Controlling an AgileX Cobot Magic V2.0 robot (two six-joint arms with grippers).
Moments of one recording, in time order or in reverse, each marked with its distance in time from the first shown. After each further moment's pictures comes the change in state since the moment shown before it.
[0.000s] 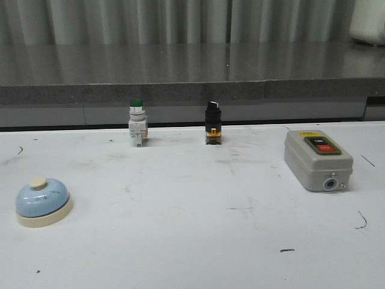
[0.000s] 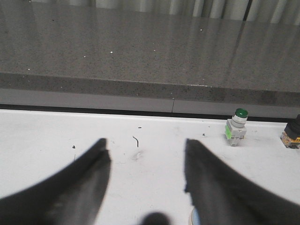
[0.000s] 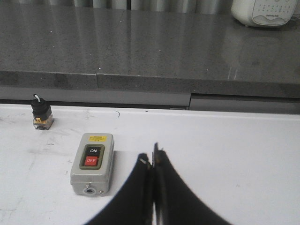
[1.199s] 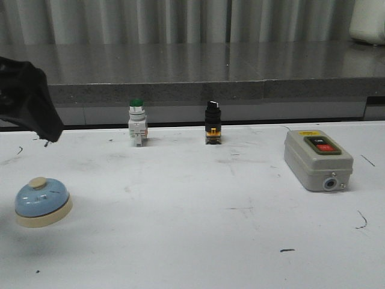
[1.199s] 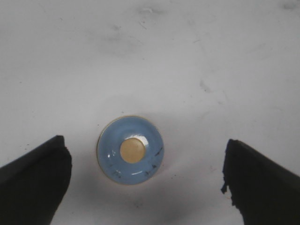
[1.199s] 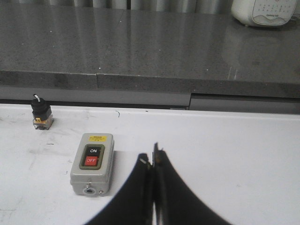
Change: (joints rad) left arm -0.299 1.075 -0.417 -0.185 0.134 0.164; right arm 0.000 0.000 0.000 0.000 0.000 0.000
